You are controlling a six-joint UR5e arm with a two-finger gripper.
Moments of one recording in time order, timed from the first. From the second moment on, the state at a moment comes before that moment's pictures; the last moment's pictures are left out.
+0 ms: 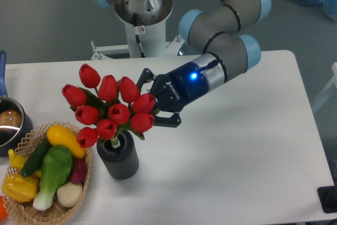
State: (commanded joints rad) arm 2.60 -1.92 -1.74 -0.95 -0.09 1.24
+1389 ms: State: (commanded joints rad) arm 2.58 -1.96 -1.86 -0.94 0.03 1.38
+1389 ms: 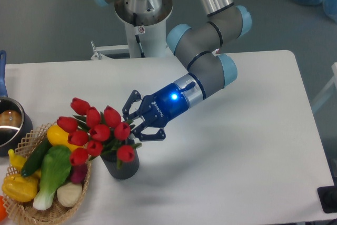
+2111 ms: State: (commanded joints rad) arm 2.65 -1.94 -1.87 -0.95 0.13 1.37
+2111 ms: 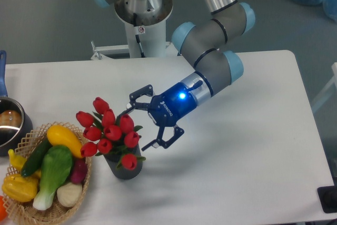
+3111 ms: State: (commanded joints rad) arm 2.74 -1.85 -1.72 -0.95 0.80 1.30
